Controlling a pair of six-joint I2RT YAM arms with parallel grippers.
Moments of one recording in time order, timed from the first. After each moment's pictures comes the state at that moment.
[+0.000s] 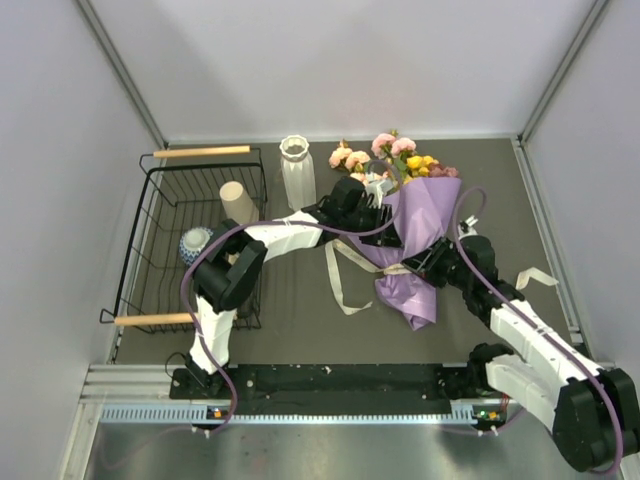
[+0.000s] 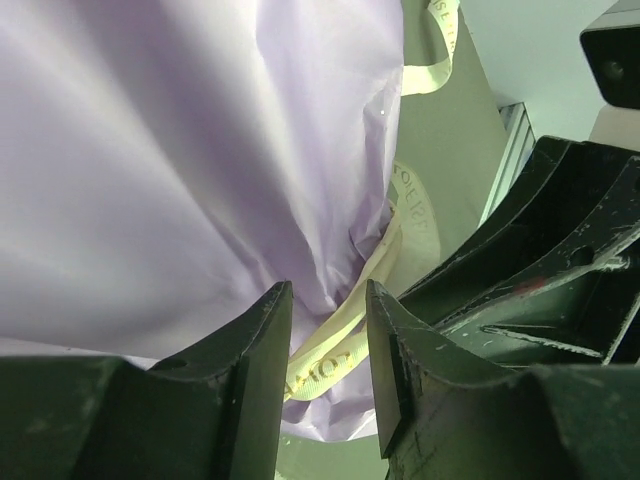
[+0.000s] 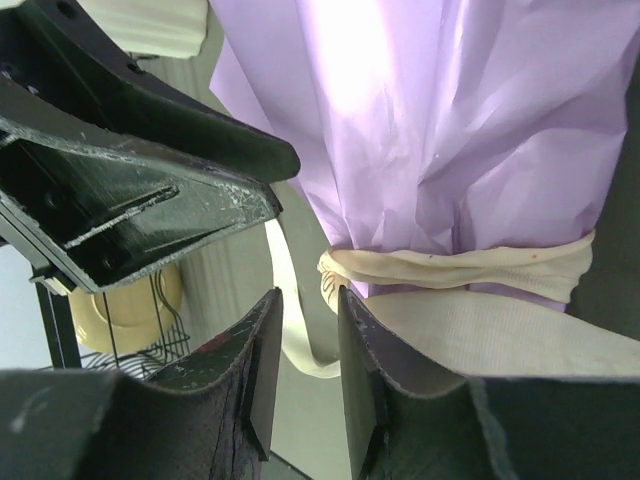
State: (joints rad) left arm -0.75 2.03 1.42 0.07 0.62 -0.58; right arm 0.27 0.88 0.39 -0.04 -0.26 0.95
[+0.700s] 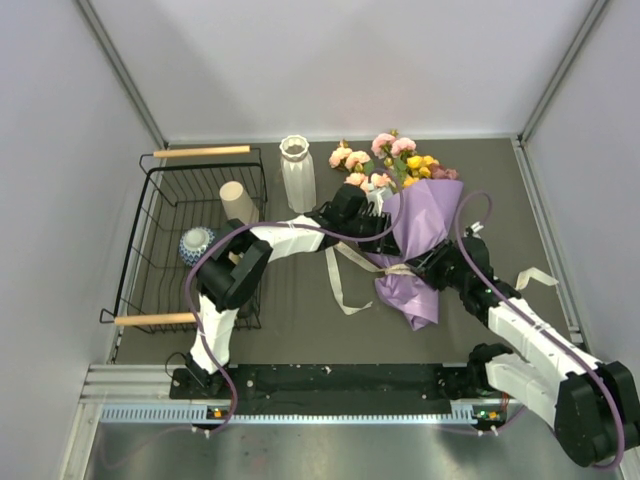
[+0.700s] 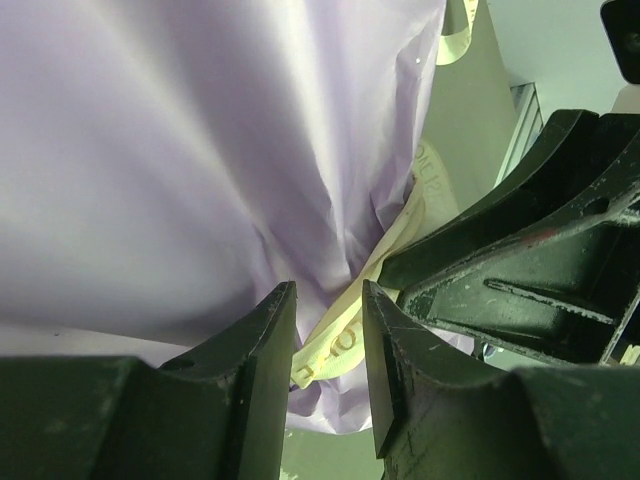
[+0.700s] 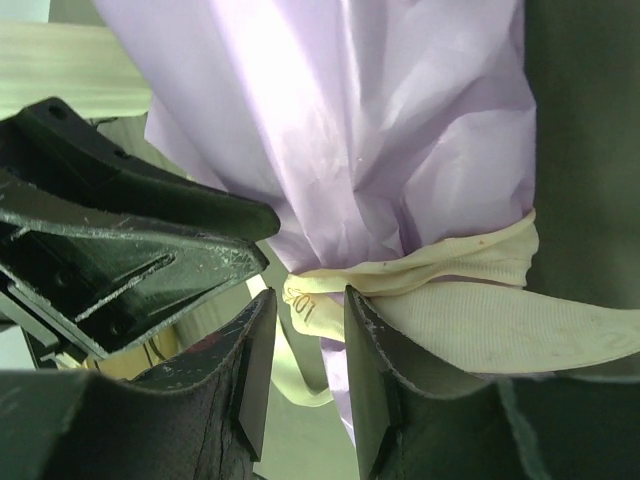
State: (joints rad) left arm -0.75 2.06 1.38 0.08 0.64 -0.60; right arm 0.32 0.92 0.39 -0.07 -0.12 1.06
